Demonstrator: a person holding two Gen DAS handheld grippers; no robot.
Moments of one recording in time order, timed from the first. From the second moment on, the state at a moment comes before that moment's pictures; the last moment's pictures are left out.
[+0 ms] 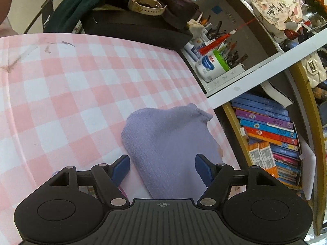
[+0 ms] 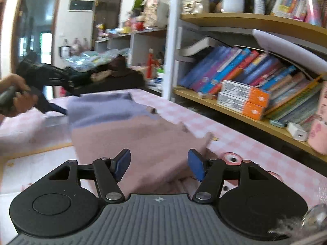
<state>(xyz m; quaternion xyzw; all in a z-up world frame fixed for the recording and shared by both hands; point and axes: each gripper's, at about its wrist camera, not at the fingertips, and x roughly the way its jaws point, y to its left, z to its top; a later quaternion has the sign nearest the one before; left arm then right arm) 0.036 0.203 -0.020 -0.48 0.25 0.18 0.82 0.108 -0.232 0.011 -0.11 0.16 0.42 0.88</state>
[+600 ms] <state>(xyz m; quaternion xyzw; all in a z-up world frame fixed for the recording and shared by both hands) 0.048 0.178 0.008 -0.39 0.24 0.13 0.88 0.119 -0.220 -0.006 -0.11 0.24 0.40 0.88</state>
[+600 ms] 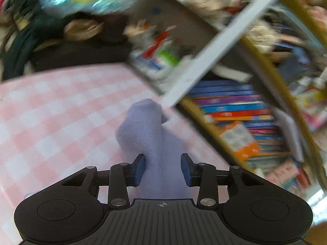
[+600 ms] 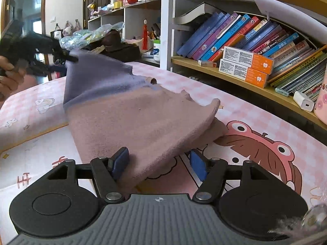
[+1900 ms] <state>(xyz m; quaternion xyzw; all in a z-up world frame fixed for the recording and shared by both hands) 0.051 0.193 -0.037 -0.45 0.22 0.13 0.86 0.124 -0.221 -0.007 -0.10 0.26 0.41 0.87</state>
